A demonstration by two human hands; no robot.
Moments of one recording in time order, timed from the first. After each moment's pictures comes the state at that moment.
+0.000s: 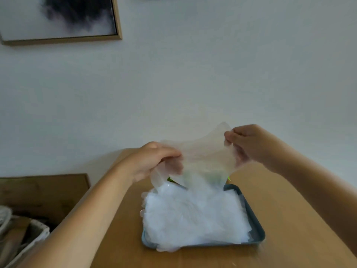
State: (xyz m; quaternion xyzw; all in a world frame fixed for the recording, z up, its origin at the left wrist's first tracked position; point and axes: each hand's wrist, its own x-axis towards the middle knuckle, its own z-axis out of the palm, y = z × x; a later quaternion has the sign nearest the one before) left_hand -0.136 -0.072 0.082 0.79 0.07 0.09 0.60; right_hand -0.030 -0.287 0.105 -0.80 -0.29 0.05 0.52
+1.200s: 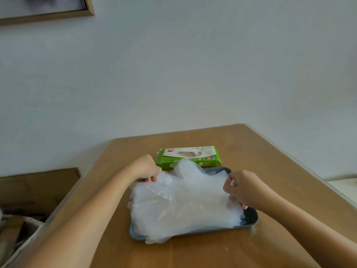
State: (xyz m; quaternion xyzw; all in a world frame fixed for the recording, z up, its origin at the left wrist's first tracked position) left_hand -0.076 -0.043 0.009 0.93 0.28 -0.04 0.25; right_hand -0.015 -0.303 -0.023 -0.92 -0.23 0.13 0.29
